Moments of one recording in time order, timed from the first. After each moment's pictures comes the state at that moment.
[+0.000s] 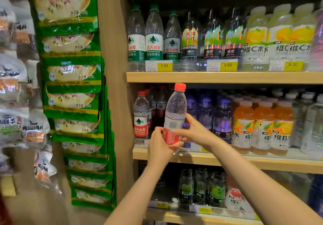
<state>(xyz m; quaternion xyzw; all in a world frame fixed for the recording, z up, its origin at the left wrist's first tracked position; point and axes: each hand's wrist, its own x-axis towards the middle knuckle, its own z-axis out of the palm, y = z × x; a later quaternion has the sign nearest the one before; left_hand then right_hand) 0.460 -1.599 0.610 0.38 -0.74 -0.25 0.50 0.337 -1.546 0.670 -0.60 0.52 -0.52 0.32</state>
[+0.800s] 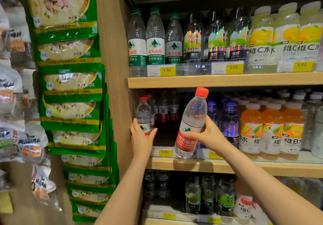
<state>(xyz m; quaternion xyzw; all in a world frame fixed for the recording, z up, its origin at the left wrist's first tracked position) 0.487 -1.686 0.623 0.47 -0.66 -0.20 0.55 0.314 -1.556 0.666 -0.56 0.56 -0.58 0.20</state>
